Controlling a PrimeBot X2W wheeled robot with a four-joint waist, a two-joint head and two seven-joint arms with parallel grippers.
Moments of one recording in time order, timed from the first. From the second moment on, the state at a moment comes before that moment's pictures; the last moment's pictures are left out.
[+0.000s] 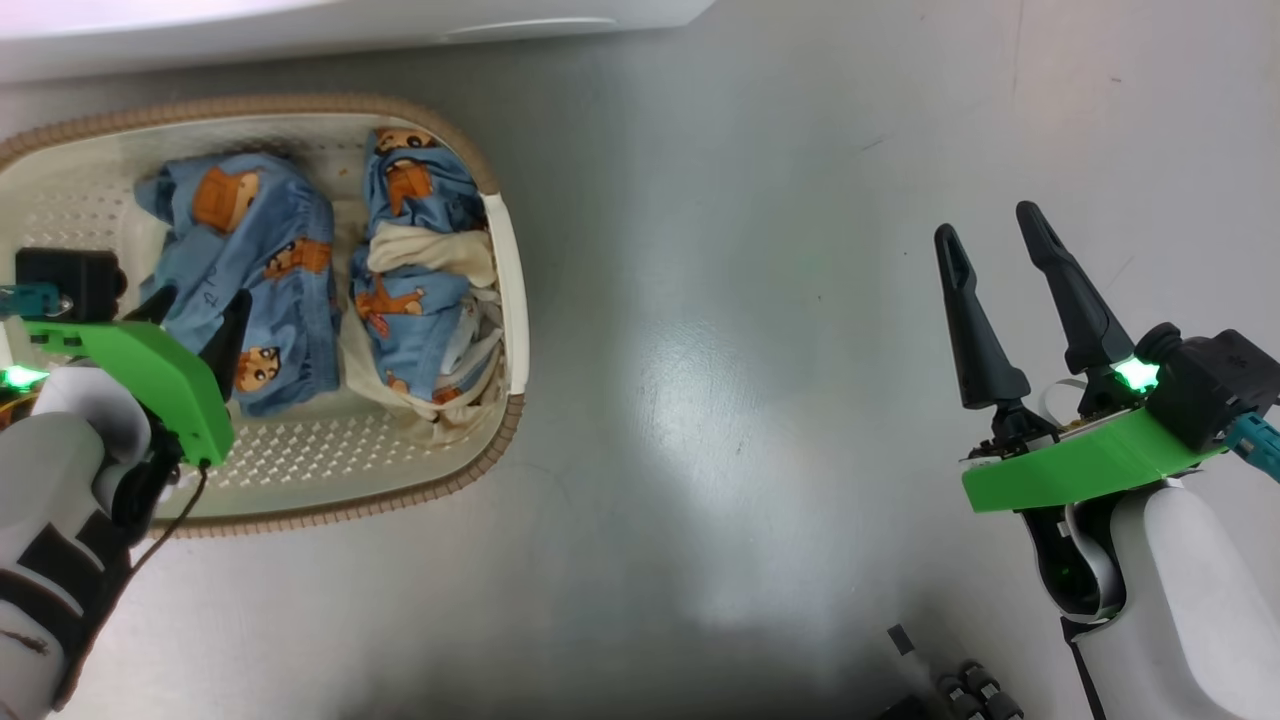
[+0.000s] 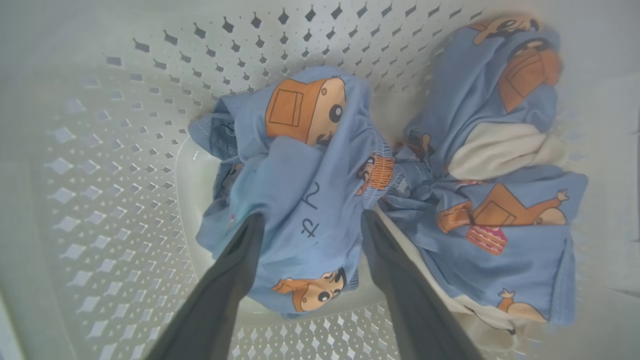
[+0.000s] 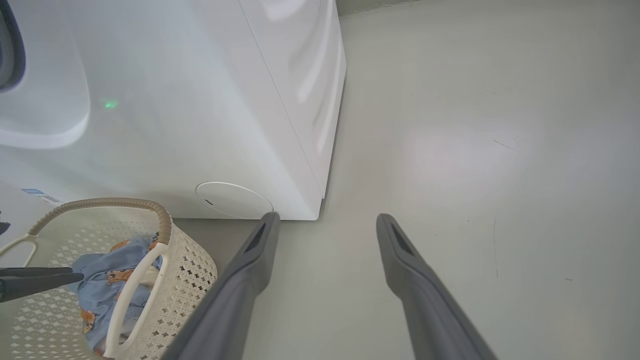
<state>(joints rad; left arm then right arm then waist) -1.05 0.41 -1.21 1.10 -1.22 -0.13 -0.20 -0.39 -0.16 0.10 0.09 0.34 0.13 -0.25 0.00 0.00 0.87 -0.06</state>
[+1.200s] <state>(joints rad) -1.06 0.41 -1.27 1.06 -1.37 -0.13 -0.21 -0.39 -0.16 0.11 0.08 0.34 0.13 -0.25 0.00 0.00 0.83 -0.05</state>
